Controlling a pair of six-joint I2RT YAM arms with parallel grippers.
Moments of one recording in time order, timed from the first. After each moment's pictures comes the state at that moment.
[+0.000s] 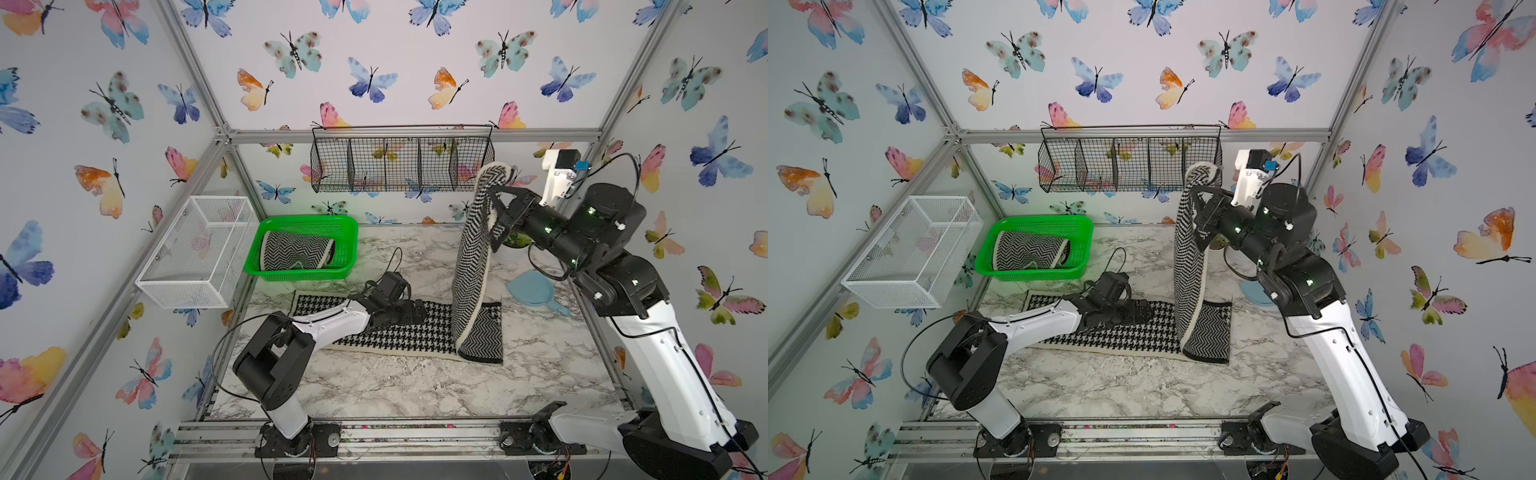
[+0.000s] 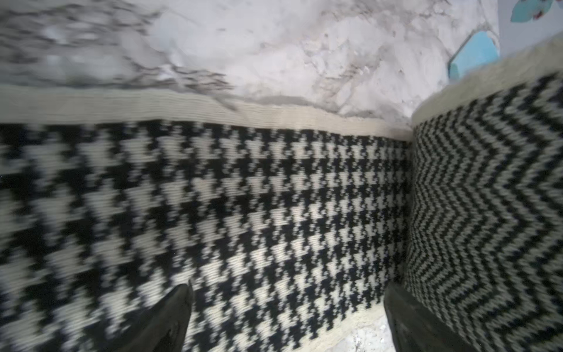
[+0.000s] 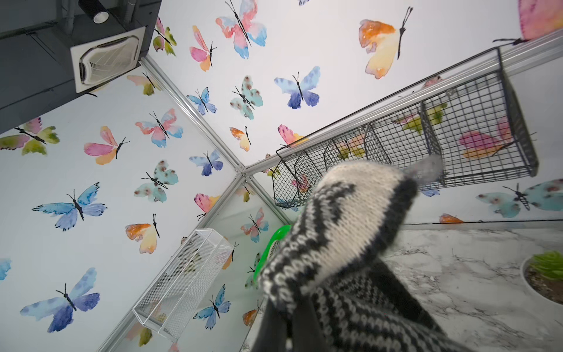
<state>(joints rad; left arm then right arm) -0.76 1.70 1.06 -0.24 0.18 -0.69 0.54 1.22 1.77 -0.54 -0.07 0.60</state>
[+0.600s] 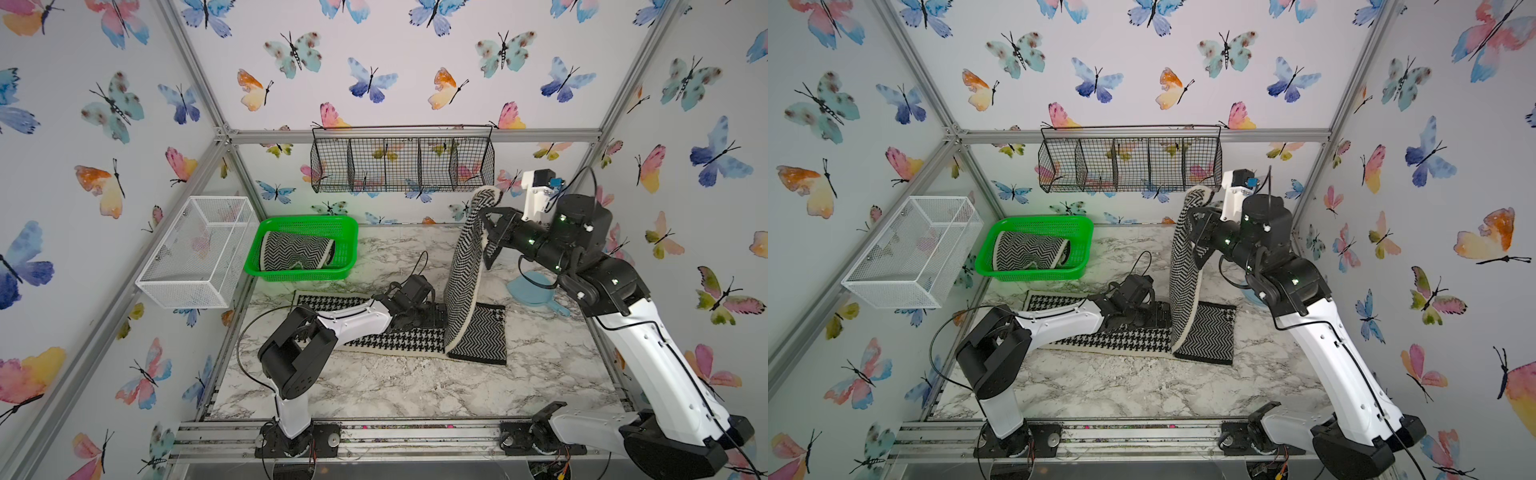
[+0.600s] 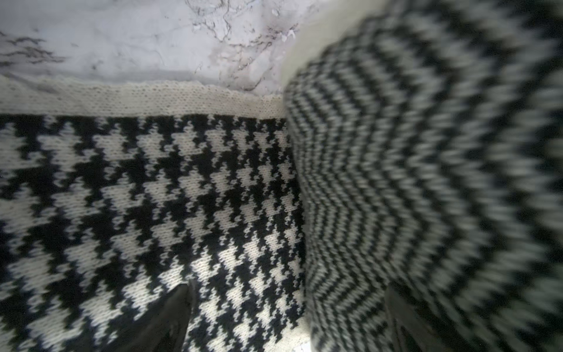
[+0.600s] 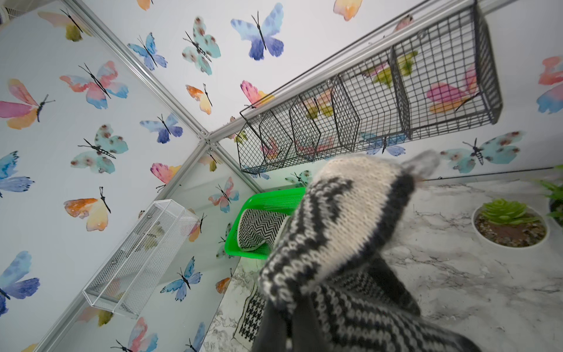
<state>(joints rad) -0.85 1.81 1.15 -0.21 0.21 -0.75 0.54 1.26 1.64 -0.57 -0.10 0.58</state>
